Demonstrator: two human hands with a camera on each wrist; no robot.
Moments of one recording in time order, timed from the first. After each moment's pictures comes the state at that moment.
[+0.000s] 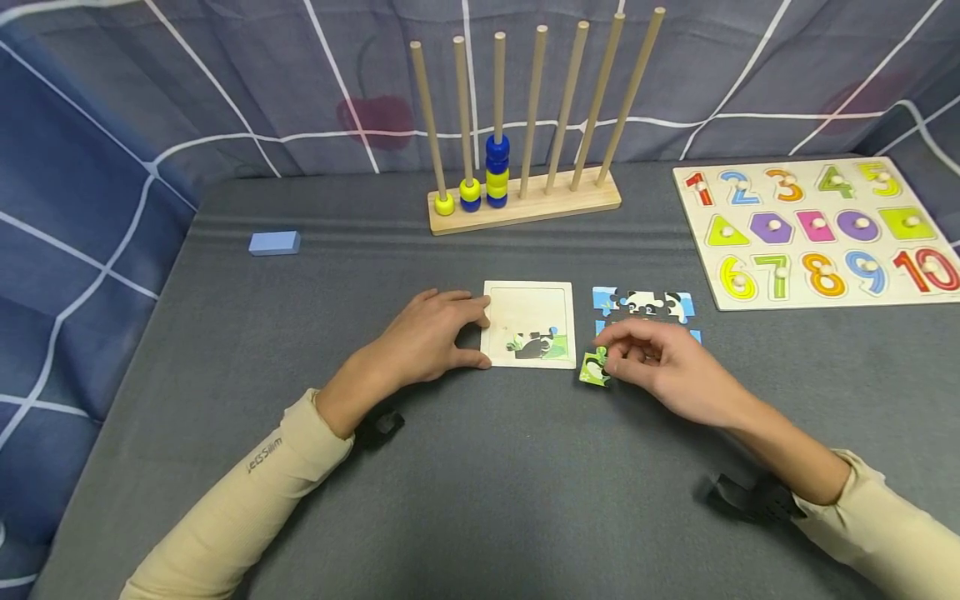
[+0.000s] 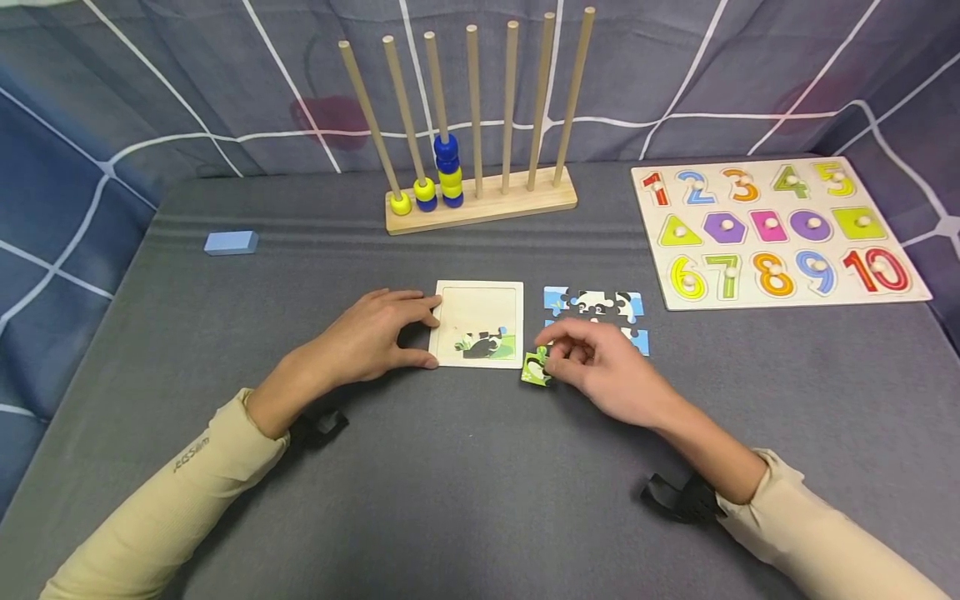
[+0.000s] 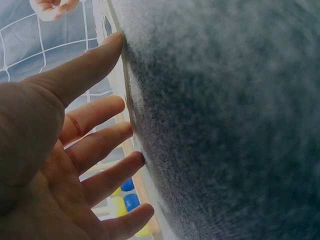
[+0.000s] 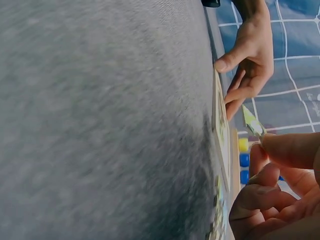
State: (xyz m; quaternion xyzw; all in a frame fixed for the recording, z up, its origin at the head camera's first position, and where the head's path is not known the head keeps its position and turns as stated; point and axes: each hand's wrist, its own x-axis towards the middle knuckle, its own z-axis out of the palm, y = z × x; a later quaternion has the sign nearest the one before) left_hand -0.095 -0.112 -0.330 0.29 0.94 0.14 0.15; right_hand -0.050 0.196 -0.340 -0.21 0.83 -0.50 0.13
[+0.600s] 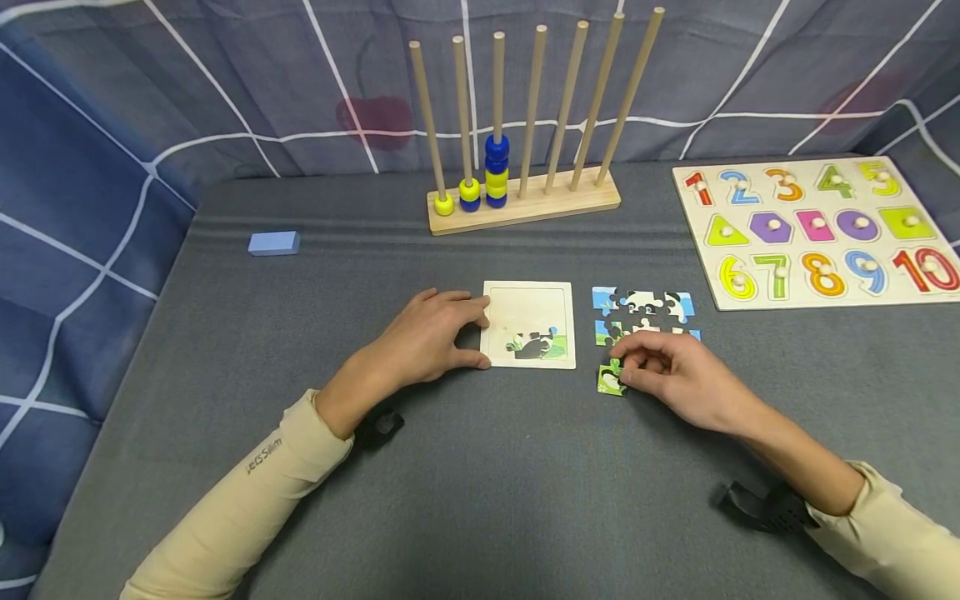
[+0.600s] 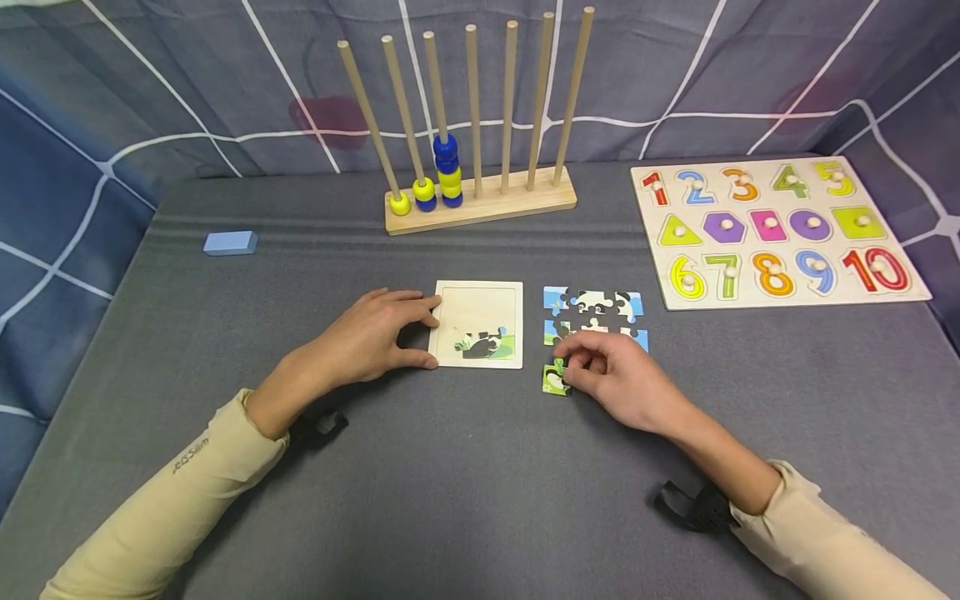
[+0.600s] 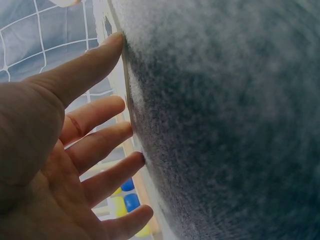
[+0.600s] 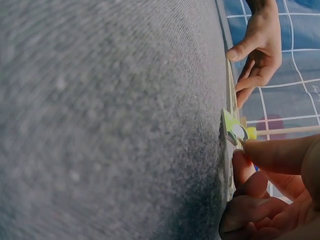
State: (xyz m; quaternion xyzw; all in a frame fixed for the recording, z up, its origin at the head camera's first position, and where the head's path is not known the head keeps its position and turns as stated) left_hand -0.094 -0.112 -0.329 0.29 0.93 0.15 0.15; right_hand -0.043 0.209 -0.349 -0.19 0.86 -0.46 0.13
